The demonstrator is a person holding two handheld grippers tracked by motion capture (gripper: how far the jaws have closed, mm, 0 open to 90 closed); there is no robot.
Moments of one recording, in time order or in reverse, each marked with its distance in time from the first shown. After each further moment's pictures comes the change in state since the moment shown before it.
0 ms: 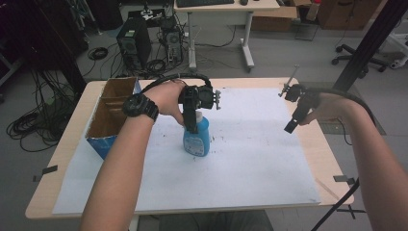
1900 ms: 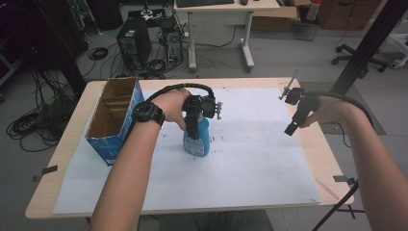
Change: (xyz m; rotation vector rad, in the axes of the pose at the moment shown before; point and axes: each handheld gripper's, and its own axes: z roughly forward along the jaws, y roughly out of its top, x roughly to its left) left arm 0.002 0.004 0.039 0.036 -0.011 0.070; right arm -0.005 -0.004 0.012 0.004 0.008 0.001
